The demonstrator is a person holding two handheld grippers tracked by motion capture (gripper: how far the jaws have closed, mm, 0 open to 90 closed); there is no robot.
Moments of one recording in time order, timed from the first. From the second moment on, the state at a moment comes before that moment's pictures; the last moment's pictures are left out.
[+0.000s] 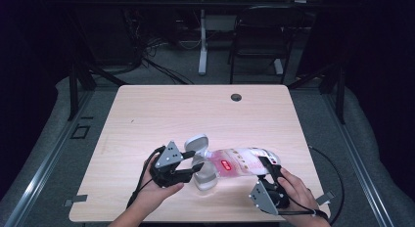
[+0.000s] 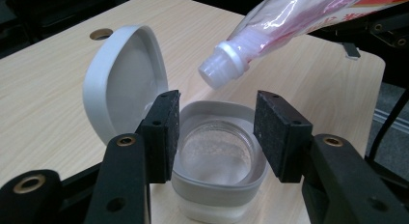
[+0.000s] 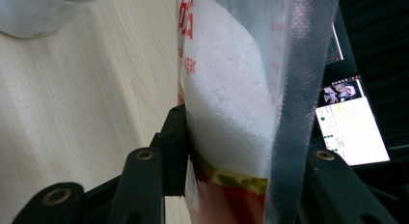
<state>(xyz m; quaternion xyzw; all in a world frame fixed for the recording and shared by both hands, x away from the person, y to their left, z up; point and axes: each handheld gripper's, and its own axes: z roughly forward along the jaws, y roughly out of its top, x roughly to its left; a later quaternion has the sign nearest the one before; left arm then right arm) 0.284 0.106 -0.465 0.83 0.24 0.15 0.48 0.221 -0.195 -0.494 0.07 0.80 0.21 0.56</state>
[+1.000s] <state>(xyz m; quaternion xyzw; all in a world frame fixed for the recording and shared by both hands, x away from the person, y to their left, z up) 0.285 0.084 -0.454 0.84 0.22 0.18 0.46 0.223 -0.189 -0.494 0.07 0.81 0.21 0.55</state>
